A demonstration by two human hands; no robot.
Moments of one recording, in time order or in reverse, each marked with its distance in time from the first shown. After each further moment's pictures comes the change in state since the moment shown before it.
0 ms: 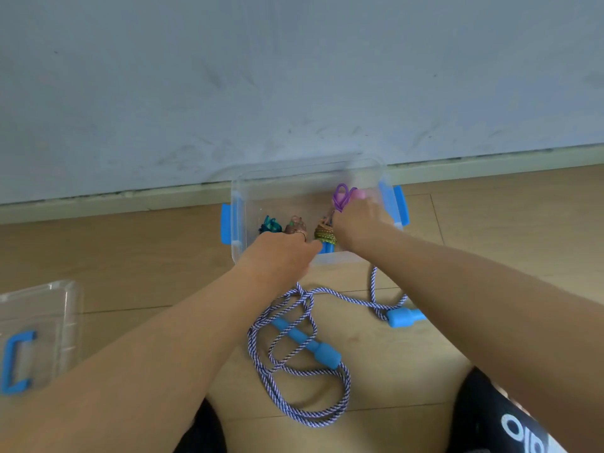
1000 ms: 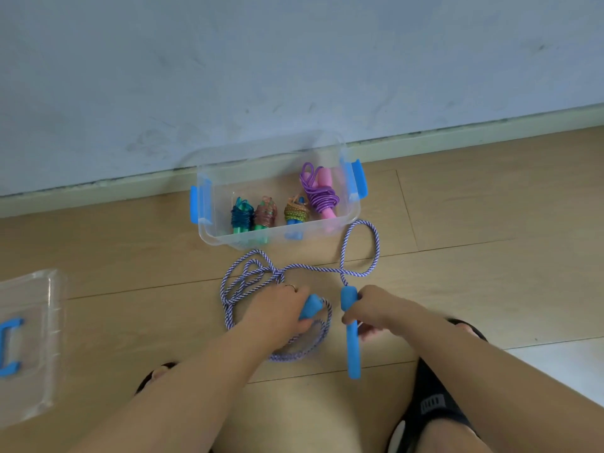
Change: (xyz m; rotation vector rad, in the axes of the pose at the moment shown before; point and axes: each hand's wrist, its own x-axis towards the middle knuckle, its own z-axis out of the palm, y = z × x) left_hand -0.039 0.102 0.087 -0.318 -0.133 -0.041; right_hand -0.123 0.100 0.108 0.744 -0.627 0.284
